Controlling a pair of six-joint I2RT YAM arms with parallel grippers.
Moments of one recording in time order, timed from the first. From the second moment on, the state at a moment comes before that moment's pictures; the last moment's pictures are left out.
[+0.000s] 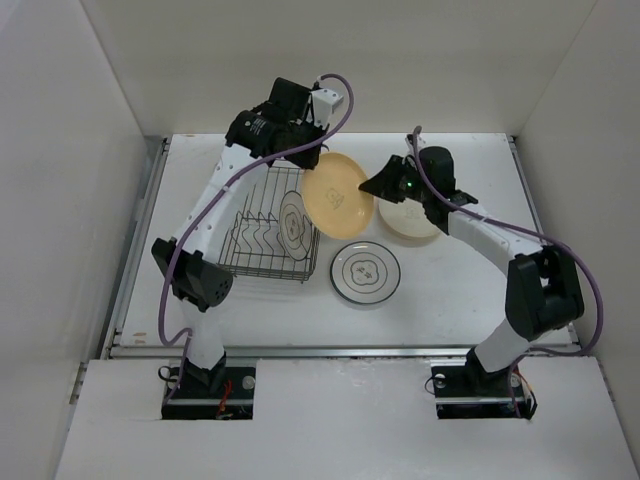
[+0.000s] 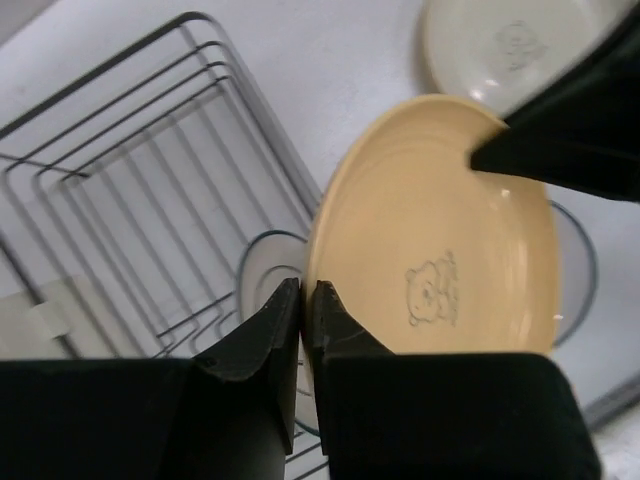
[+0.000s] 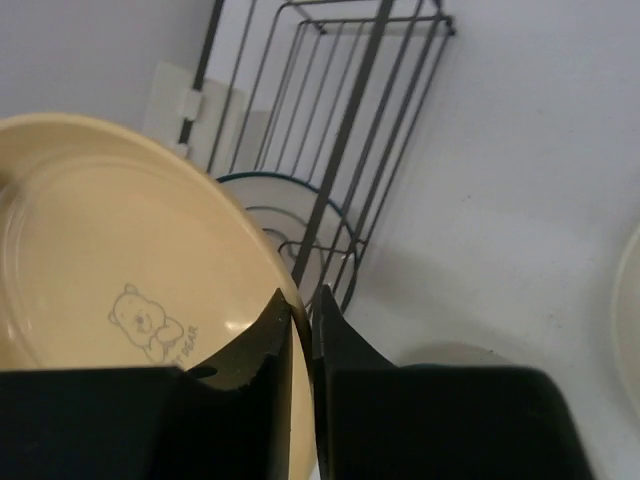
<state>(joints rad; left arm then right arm) -0.52 1.91 2.27 -1.10 0.10 0.07 0.34 1.61 1.14 0.11 -0.38 0.70</state>
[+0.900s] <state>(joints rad) -0.51 1.94 2.33 -1.20 -0.09 0.10 0.09 1.29 1.03 -0.20 0.11 0.86</state>
